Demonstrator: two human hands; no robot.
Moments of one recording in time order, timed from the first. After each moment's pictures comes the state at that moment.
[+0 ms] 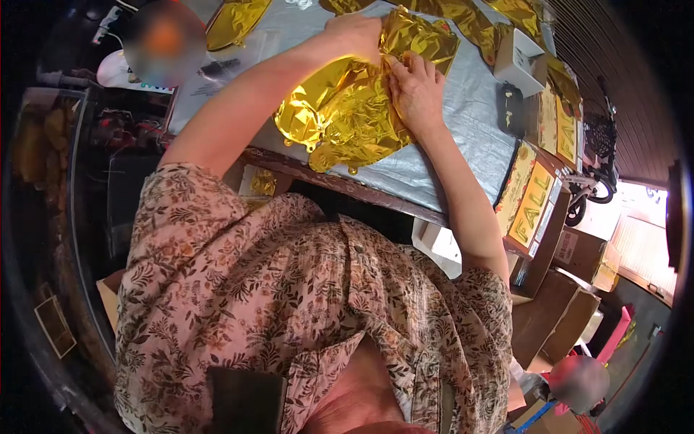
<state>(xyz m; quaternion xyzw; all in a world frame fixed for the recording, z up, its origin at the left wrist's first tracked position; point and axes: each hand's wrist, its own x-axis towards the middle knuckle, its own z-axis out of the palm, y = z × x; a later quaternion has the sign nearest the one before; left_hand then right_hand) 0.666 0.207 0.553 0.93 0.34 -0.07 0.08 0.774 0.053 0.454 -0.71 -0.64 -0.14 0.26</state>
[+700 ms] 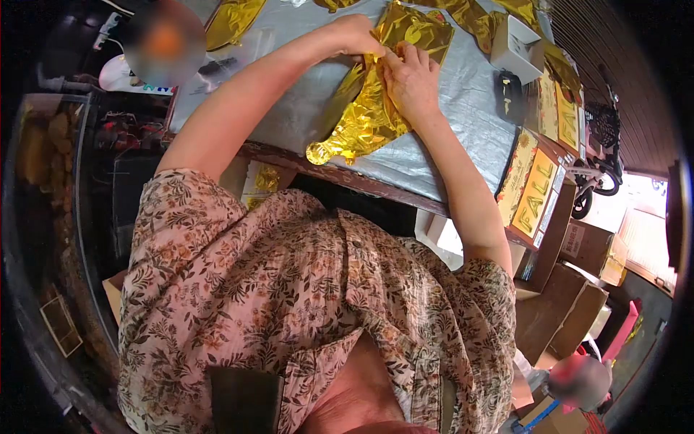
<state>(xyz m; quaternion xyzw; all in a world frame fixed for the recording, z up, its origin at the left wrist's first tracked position) 0.666 0.212 0.528 0.90 0.35 -0.05 0.27 0.774 0.054 0.452 -0.72 -0.63 -0.14 0.25</state>
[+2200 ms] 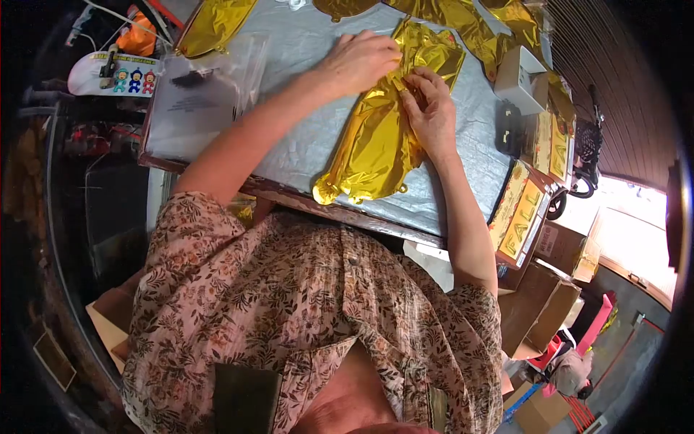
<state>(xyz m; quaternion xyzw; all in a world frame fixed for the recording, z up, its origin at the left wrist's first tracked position) 0.650 0.219 0.463 0.96 0.17 0.16 0.17 0.789 0.049 0.464 -0.71 -0.56 0.08 0.42</state>
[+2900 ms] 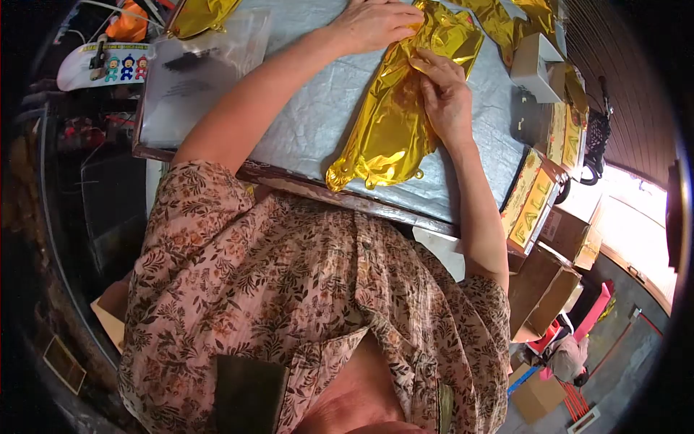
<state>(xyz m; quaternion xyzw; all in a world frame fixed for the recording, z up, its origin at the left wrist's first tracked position) 0.673 0.259 0.439 0.95 0.09 0.28 0.09 0.791 0.046 0.467 -0.69 -0.62 0.05 0.37</state>
